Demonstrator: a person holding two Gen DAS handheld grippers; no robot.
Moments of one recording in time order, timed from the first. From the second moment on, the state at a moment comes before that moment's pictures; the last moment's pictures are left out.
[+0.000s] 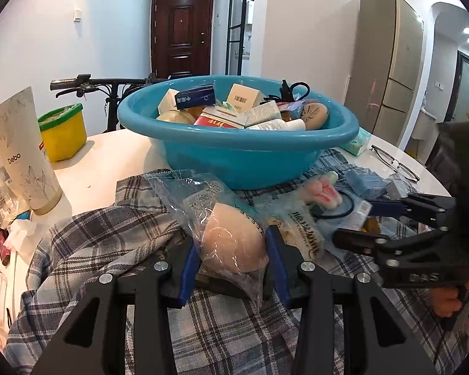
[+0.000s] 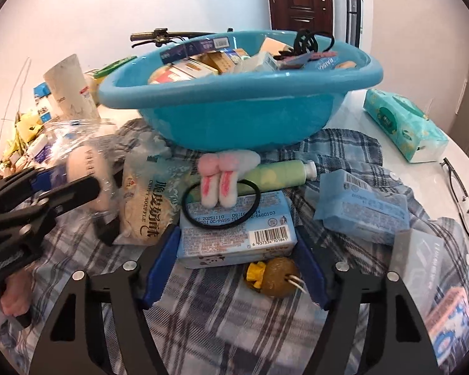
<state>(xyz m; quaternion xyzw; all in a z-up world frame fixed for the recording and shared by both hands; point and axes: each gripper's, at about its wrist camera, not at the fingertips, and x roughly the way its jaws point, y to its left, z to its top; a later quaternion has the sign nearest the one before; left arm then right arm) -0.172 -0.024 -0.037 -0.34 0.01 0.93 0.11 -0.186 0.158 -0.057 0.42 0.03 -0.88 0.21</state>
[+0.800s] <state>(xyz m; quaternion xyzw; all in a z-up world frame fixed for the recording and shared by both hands) -0.141 -0.019 0.037 -0.26 0.06 0.96 0.12 -0.162 0.160 -0.006 0.34 0.05 -0.92 0.18</state>
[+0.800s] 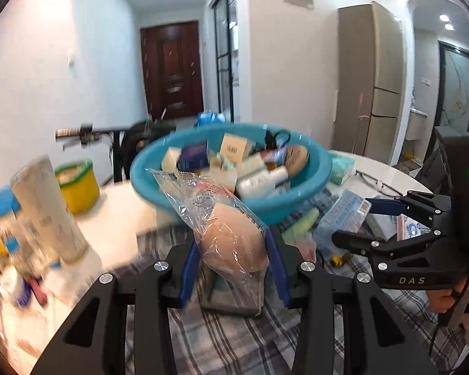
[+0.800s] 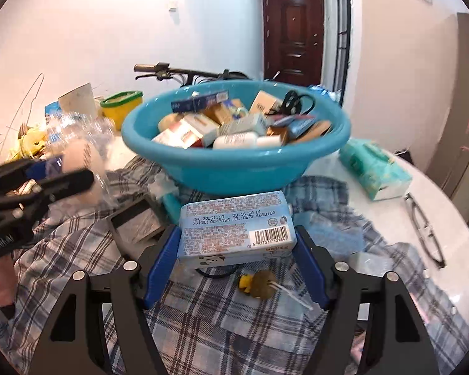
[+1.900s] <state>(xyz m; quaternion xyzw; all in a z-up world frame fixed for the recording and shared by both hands) -0.116 -0.023 0.216 0.02 -0.03 1.00 0.04 -0.122 0.155 0.197 0.04 -0.01 -1.00 0.05</state>
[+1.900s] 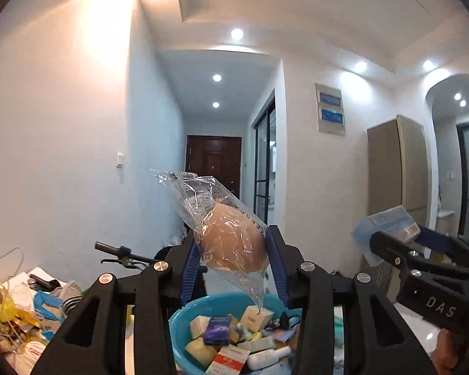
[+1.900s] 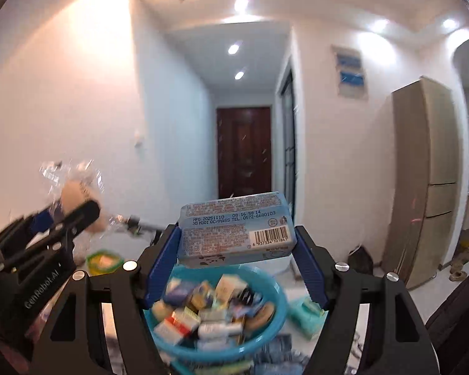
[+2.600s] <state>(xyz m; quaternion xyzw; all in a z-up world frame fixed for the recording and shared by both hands) -0.162 -0.031 0.250 0.06 -0.05 1.00 0.03 -0.160 0.159 0.232 -0.04 -0.03 -1.00 -0.02</state>
